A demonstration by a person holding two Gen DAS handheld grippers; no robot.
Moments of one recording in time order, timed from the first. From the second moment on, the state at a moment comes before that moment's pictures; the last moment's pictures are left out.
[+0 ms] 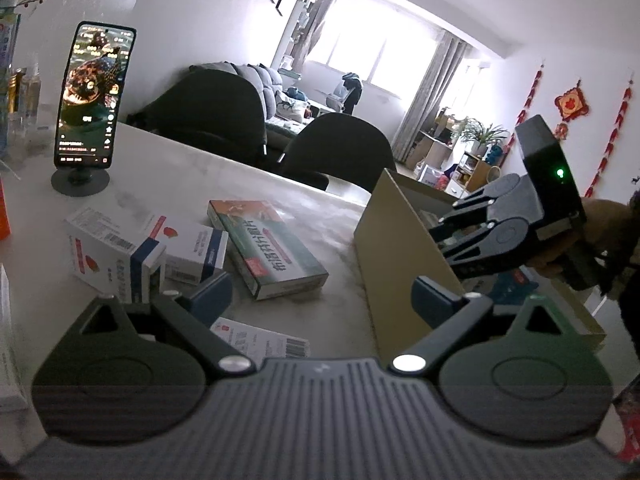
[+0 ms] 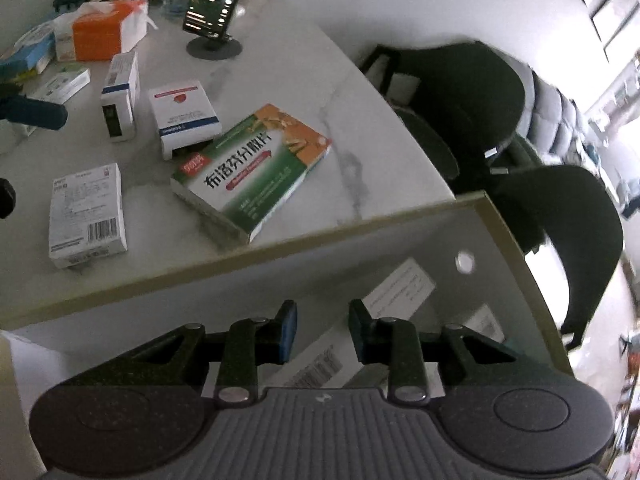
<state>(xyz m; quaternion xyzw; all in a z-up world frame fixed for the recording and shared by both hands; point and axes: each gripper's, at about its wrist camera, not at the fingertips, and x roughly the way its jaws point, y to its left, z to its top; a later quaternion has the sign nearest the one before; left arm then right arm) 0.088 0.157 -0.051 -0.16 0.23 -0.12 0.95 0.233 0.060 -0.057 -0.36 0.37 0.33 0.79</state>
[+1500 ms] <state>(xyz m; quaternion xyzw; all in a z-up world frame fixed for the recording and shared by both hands) 0.178 0.145 -0.070 -0.16 0.34 -0.07 0.92 0.222 0.034 -0.048 -0.38 0.25 0.19 0.87</state>
